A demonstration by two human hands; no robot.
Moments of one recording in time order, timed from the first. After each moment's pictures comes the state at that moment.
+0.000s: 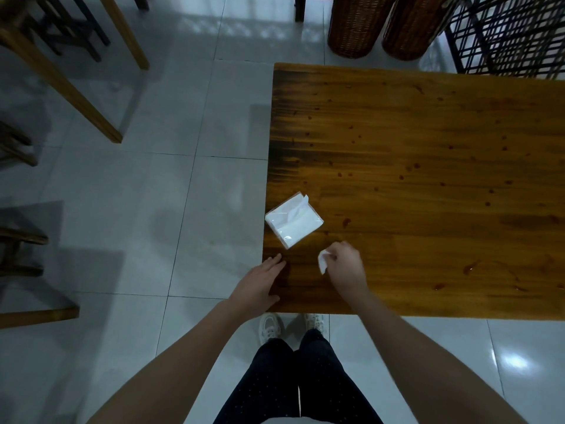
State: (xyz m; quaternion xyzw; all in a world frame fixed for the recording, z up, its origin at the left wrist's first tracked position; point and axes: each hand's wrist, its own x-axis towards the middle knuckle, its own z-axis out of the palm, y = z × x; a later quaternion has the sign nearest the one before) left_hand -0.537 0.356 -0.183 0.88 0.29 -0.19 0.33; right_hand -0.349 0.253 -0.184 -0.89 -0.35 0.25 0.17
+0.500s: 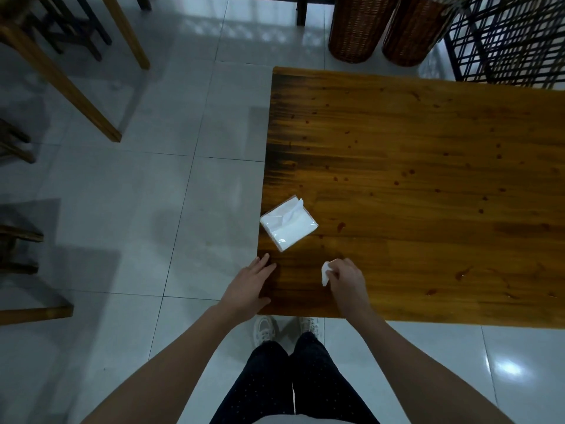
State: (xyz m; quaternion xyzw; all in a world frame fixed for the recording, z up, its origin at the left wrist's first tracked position) left_hand -0.539 0.354 -0.174 0.88 0.31 -0.19 0.30; right_hand -0.350 0.216 -0.191 -0.87 -0.36 0.25 0.21
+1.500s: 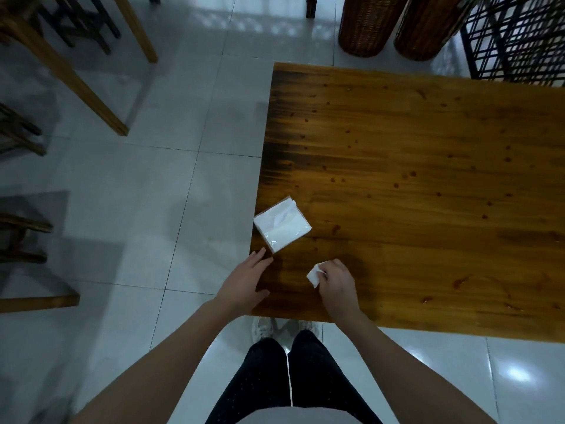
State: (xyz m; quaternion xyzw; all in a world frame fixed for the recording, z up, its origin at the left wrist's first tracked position) left_hand -0.518 0.353 -0.165 0.85 0.37 -0.17 0.34; right_hand -0.348 0.221 -0.190 -0.87 -0.38 0.25 0.20
